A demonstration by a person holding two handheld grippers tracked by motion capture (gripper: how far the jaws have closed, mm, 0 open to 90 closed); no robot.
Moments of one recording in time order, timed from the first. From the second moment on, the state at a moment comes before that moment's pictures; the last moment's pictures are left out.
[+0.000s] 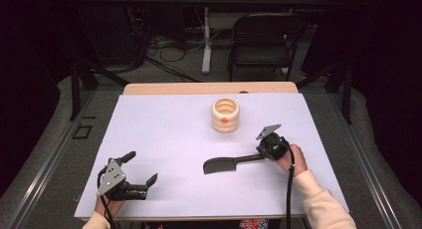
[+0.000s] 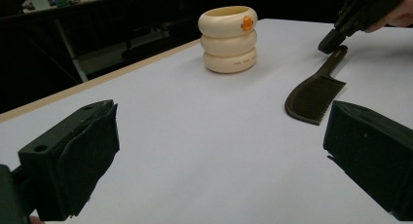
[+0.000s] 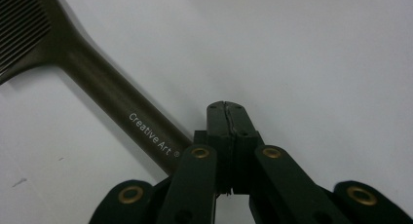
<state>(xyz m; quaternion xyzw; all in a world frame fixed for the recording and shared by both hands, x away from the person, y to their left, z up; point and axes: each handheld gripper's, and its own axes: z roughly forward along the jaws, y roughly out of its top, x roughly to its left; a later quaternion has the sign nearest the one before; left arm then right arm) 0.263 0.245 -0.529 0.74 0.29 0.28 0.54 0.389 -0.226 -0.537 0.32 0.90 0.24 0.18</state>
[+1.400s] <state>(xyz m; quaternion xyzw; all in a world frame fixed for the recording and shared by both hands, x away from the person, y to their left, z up) 0.263 0.246 -0.529 0.74 0.29 0.28 0.54 0.367 -0.216 -0.535 0.31 0.92 0.22 0.14</state>
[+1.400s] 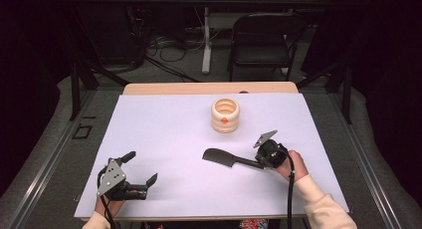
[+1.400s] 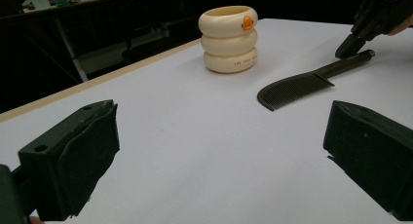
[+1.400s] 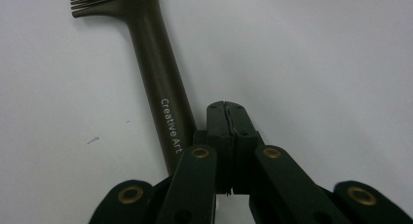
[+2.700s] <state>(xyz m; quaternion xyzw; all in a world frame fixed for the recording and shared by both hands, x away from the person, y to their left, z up) 0.262 0.246 -0.529 0.74 0.29 0.28 0.54 0.359 -0.207 -0.532 0.31 0.92 0.20 0.12</state>
